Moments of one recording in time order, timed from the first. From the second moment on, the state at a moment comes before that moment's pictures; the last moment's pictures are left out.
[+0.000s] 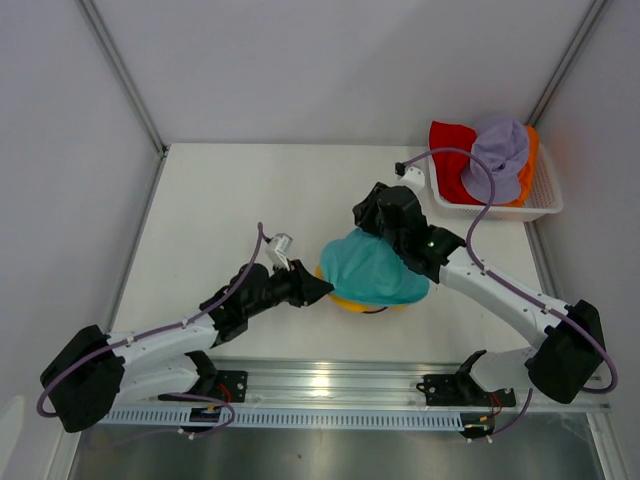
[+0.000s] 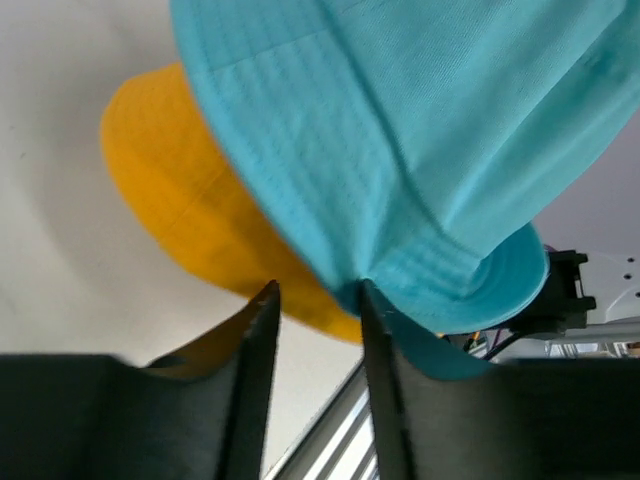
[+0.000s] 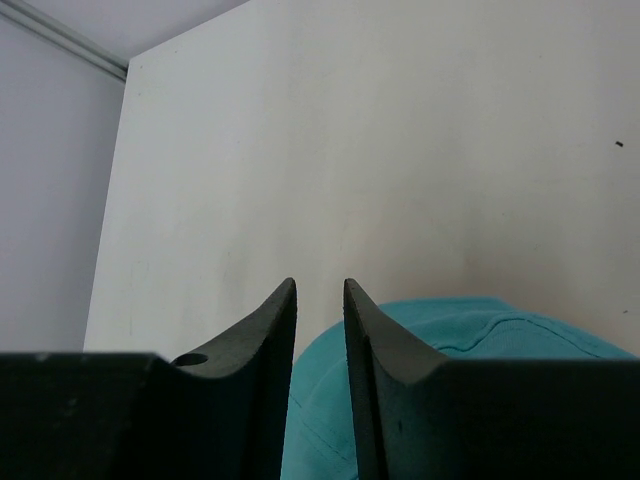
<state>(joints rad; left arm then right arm) -0.81 1.06 0.35 0.47 0.13 -0.81 0.74 1.35 1.11 -0.20 0.37 0.77</state>
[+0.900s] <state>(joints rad) -1.25 1.20 0.91 -0.21 -0.25 -0.90 0.74 1.35 1.12 -0.24 0.46 0.79</state>
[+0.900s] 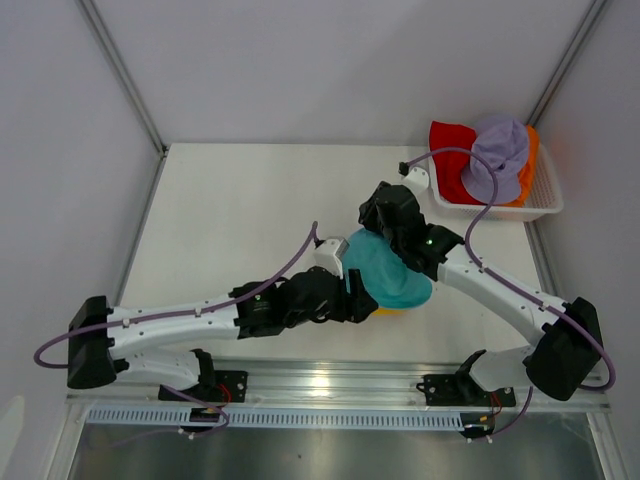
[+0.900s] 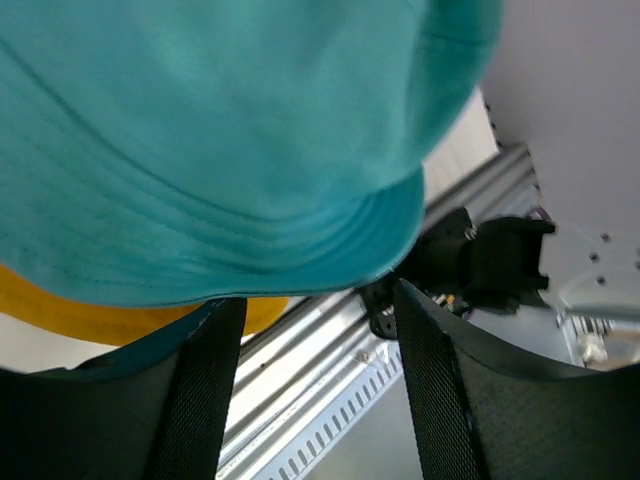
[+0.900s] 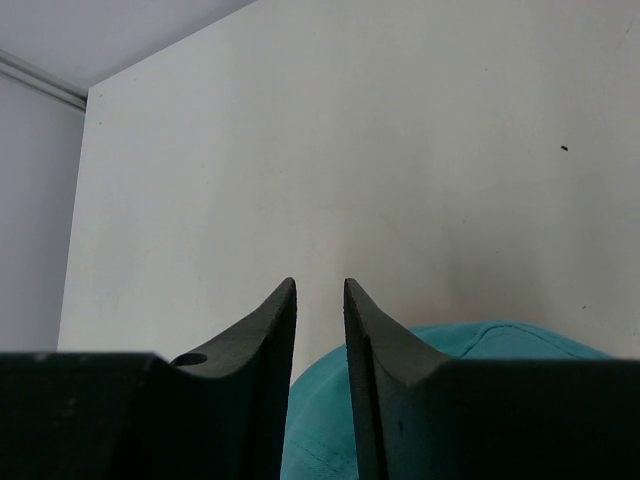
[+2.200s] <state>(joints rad) -1.23 1.37 0.49 0.74 -0.24 -0.46 0.70 1.36 1.13 -0.26 0.45 0.77</state>
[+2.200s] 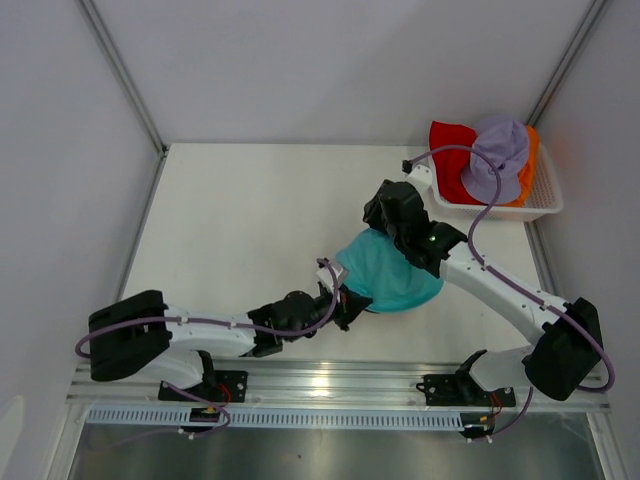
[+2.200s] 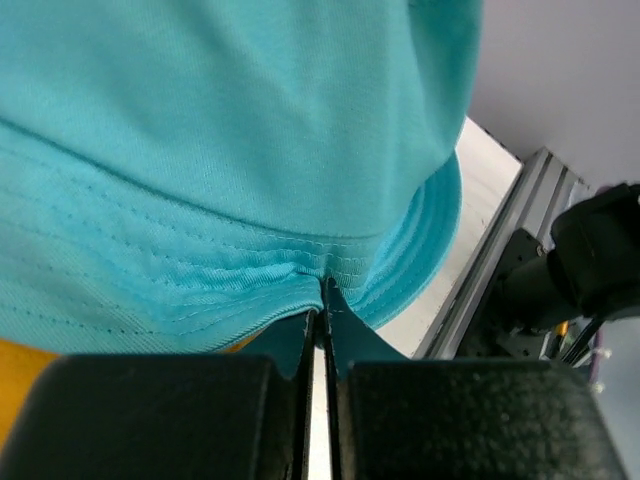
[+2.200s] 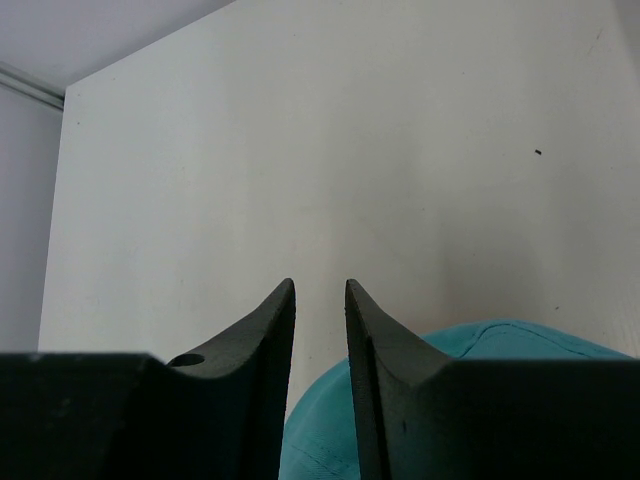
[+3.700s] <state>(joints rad) -0.79 1.00 0.74 0.05 0.10 -0.52 0.61 1.18 1.57 -0.65 0.25 0.45</state>
